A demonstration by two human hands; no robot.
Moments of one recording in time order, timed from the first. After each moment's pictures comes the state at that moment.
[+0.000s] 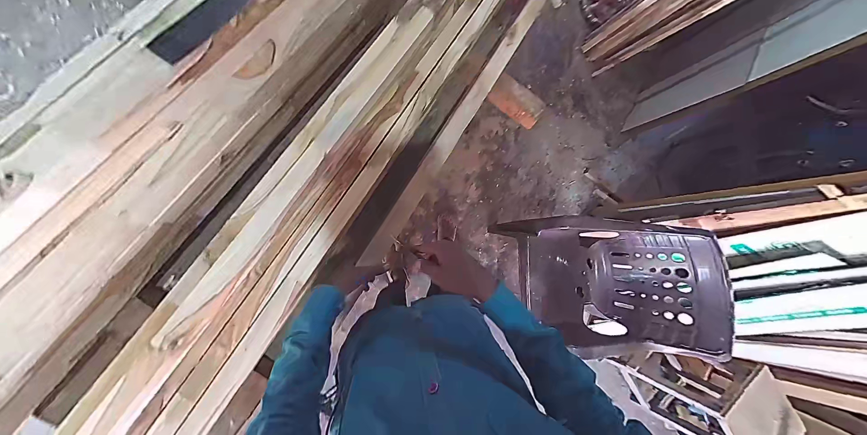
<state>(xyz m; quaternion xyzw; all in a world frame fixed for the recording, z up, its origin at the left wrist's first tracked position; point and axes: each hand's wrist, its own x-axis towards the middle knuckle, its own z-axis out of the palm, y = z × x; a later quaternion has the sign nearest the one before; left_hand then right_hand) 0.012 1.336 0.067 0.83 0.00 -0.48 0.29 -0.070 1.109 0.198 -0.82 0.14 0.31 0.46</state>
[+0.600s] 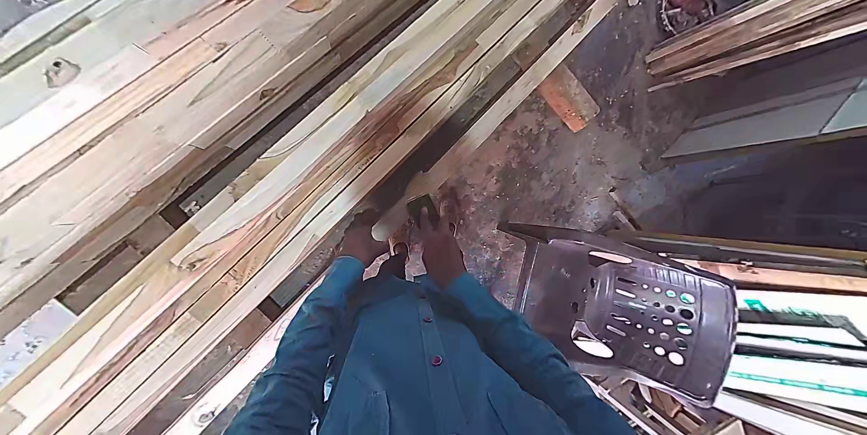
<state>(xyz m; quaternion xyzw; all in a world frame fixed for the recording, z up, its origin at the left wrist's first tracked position) 0.005 1.333 0.068 0.88 -0.01 -0.43 0.19 -0.069 1.165 0.104 -0.93 0.15 0.25 0.22</state>
